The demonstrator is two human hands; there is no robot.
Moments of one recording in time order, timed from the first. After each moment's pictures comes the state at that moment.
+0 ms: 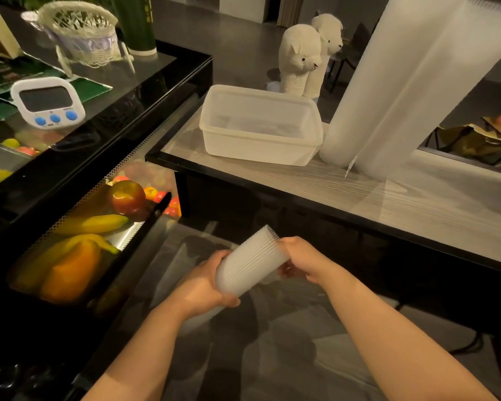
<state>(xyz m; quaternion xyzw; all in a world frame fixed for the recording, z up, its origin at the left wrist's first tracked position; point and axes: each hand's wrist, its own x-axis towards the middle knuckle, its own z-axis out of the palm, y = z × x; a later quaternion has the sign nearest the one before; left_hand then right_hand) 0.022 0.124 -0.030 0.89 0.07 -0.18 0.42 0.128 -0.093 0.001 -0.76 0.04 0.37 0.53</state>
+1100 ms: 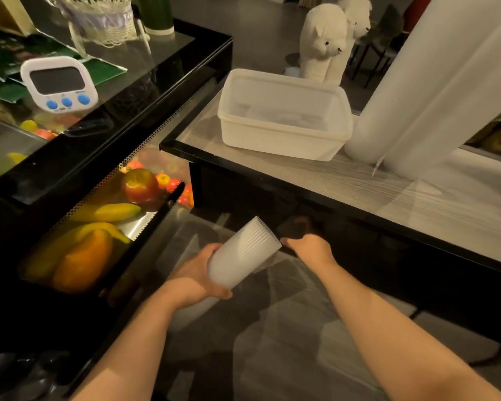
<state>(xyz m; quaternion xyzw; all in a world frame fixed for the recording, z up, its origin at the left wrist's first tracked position) 0.023 0.155 -0.037 0.89 0.13 -0.19 0.40 0.154 -0.074 -0.031 -0.94 0.10 0.22 0.25</state>
